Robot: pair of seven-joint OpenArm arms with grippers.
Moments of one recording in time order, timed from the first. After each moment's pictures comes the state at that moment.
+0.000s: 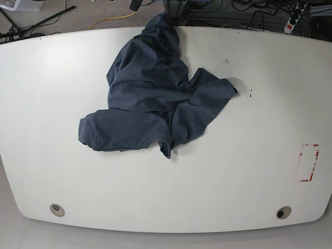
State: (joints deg) left arm 63.9 -8.8 -8.6 92.8 -5.1 -2.4 -0.2; right arm -60.3 2.0 12.4 93.6 8.6 22.1 -3.5
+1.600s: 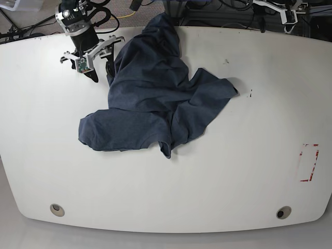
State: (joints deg) left arm 63.2 -8.0 -16.8 111.5 -15.2 -2.7 0.1; right arm -34.3 4.5 16.2 112.9 8.2 26.8 -18.8
